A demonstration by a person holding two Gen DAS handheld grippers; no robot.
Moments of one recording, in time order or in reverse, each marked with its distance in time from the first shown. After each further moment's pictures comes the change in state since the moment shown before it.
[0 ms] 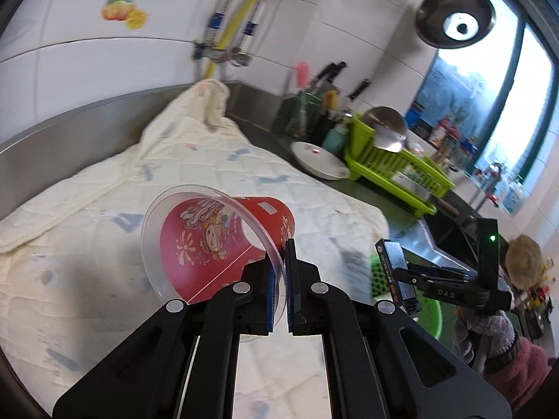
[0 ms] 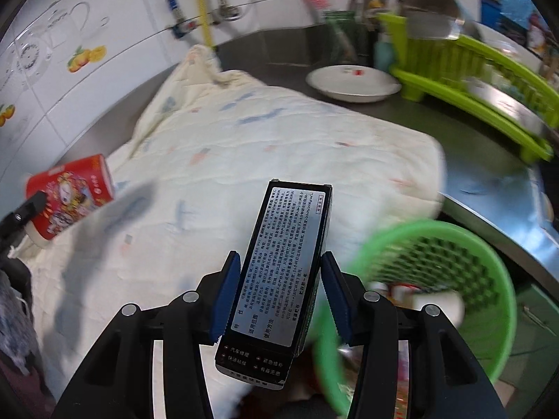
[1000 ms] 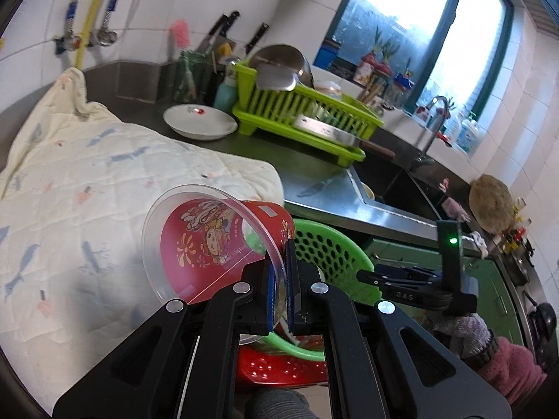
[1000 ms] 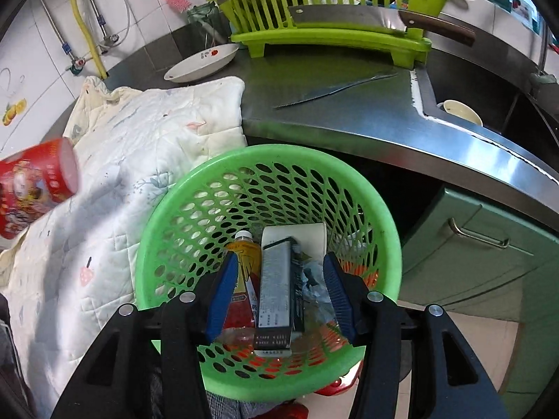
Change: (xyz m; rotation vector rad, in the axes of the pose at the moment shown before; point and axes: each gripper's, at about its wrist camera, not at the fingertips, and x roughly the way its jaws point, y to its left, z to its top) left arm 0.083 -0.172 -0.036 0.177 0.155 -0.203; right arm -0.036 -0.162 -0.089 0.236 0.004 -0.117
